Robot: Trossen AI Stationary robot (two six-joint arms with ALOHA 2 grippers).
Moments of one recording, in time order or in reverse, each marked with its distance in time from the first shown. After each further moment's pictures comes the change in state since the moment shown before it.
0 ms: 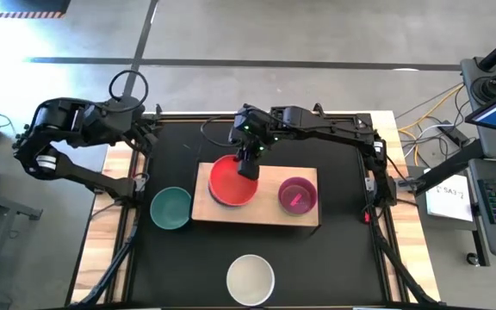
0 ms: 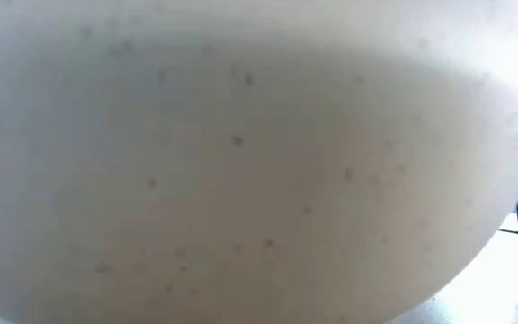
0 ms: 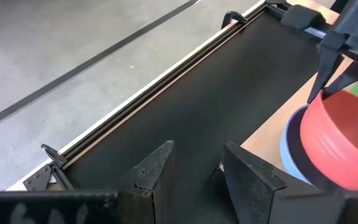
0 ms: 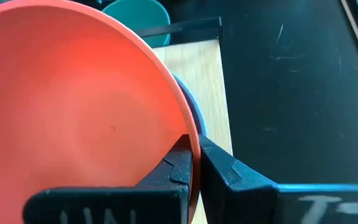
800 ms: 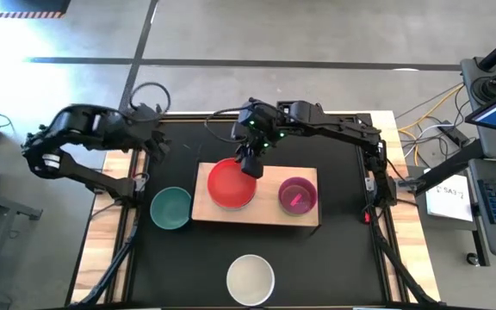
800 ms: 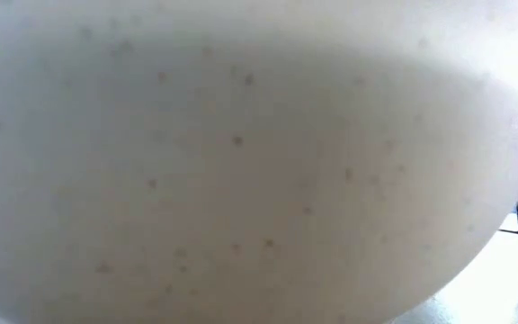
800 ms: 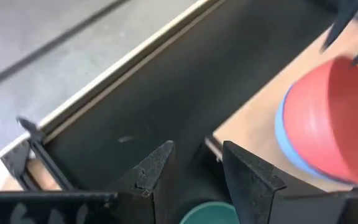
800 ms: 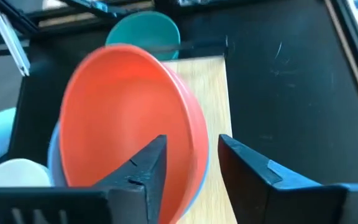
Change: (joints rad) left arm -0.010 0.051 -0.062 -0.014 0.089 -0.075; right arm 0.009 0.000 0.122 -0.090 -0.004 -0.024
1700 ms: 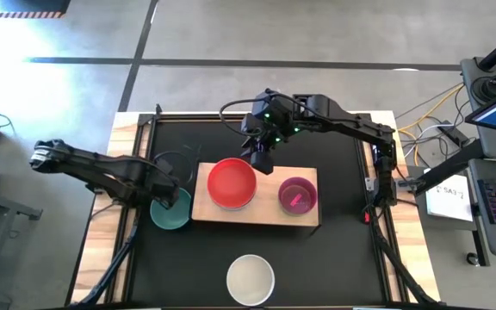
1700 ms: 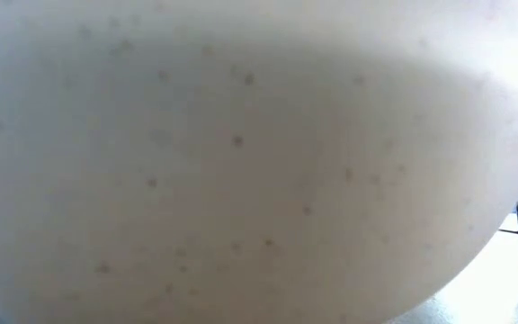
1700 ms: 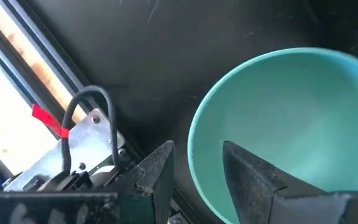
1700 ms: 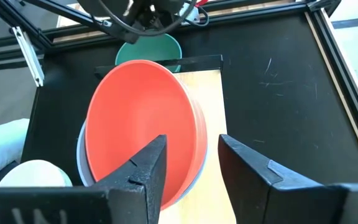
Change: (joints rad) left arm -0.209 -0.099 -0.870 0.139 0.260 -0.448; right arm 0.000 -0.086 0.010 -0.027 0.009 0.005
